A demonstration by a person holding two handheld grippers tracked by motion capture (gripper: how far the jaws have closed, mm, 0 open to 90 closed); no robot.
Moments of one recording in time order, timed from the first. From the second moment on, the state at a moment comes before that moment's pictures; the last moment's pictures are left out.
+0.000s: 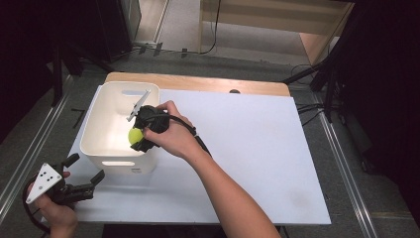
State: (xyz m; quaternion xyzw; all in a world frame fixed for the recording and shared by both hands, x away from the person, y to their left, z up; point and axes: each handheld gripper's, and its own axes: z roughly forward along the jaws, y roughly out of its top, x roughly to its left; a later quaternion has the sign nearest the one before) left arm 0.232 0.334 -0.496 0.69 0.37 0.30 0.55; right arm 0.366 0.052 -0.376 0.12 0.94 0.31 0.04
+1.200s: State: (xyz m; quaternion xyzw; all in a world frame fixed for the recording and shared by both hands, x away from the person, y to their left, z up) left arm 0.231 0.334 -0.496 0.69 0.37 0.30 0.54; right arm 0.351 -0.039 -0.365 0.19 0.90 0.39 0.08
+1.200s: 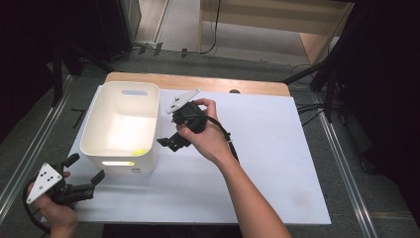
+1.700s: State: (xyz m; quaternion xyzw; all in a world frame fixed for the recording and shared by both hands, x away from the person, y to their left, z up) left arm 0.232 0.333 -0.496 0.69 0.37 0.30 0.54; right arm 0.335 -0.090 -0.381 0.24 0.88 0.41 0.10
